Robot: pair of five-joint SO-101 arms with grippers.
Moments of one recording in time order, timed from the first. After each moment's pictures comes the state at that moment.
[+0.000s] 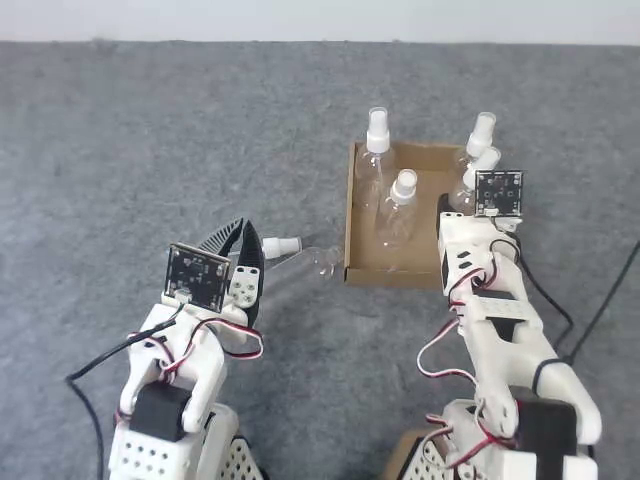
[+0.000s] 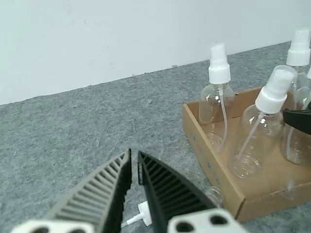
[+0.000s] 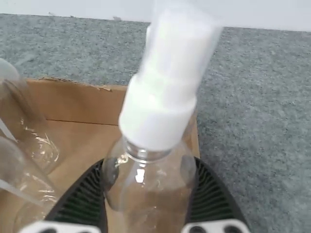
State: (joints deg) left arm 8.6 -97.1 82.6 47.3 0.1; right arm 1.1 -15.6 69.5 -18.0 4.1
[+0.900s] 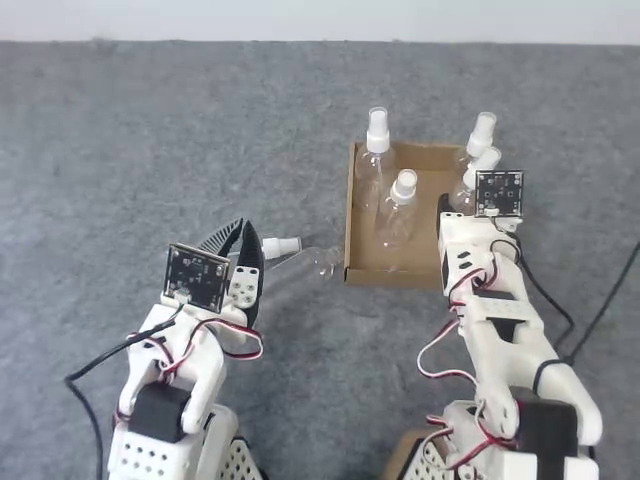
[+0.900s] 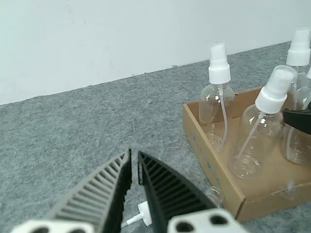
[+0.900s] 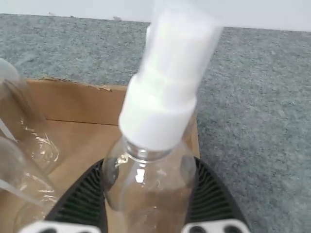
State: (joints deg) left arm 8.6 -97.1 82.6 47.3 0.1; right arm 1.1 -15.6 69.5 -18.0 4.1
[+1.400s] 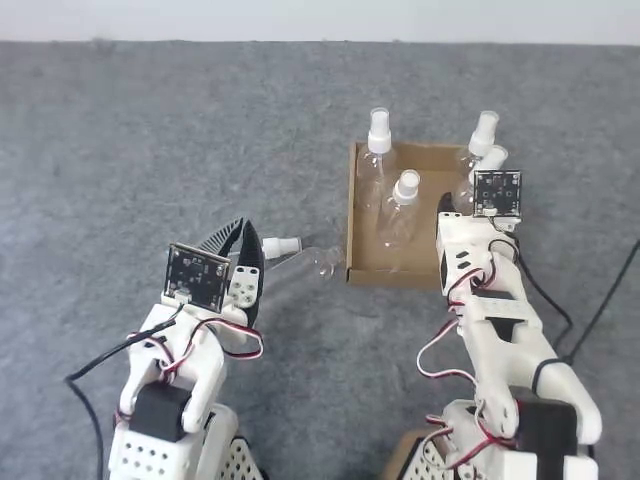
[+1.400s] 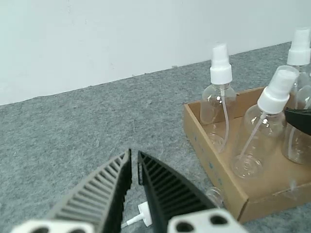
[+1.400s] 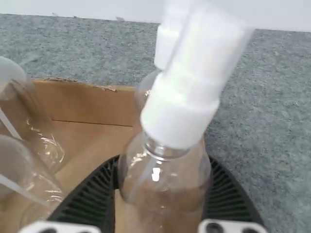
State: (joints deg) left arm 8.6 -97.1 82.6 47.3 0.1; right arm 1.1 -15.6 69.5 -18.0 4.2
